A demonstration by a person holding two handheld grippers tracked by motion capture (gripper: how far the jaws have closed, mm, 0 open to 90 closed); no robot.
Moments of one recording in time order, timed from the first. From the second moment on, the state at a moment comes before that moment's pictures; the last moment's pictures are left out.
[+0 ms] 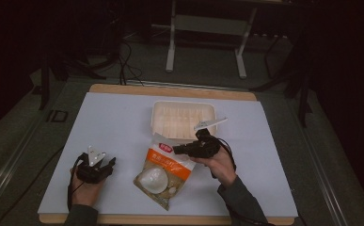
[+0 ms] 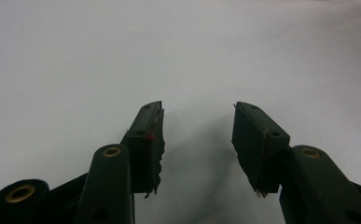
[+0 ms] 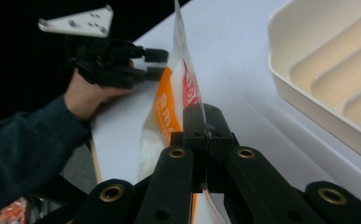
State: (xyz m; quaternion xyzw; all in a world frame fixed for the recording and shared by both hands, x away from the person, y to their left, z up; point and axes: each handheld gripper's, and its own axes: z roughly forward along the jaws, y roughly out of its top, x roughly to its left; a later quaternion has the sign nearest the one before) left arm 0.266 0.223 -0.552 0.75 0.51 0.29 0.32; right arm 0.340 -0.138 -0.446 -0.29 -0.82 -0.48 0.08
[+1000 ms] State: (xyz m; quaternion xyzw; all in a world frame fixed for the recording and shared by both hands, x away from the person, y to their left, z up) left arm 0.266 0.223 -0.552 0.75 0.51 0.29 0.32; right arm 0.333 -0.158 -0.419 -0.31 -0.75 -0.57 0.12
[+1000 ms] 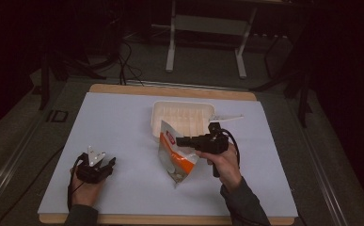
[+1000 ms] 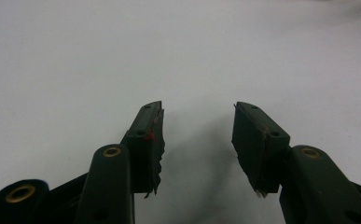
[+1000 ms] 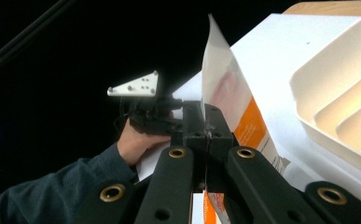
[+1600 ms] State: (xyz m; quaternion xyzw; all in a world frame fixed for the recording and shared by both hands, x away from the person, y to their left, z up) left arm 0.265 0.223 -0.552 0.74 0.51 0.29 0.33; right arm 0.333 -0.175 -0.403 -0.33 -0.71 -0.61 0.10
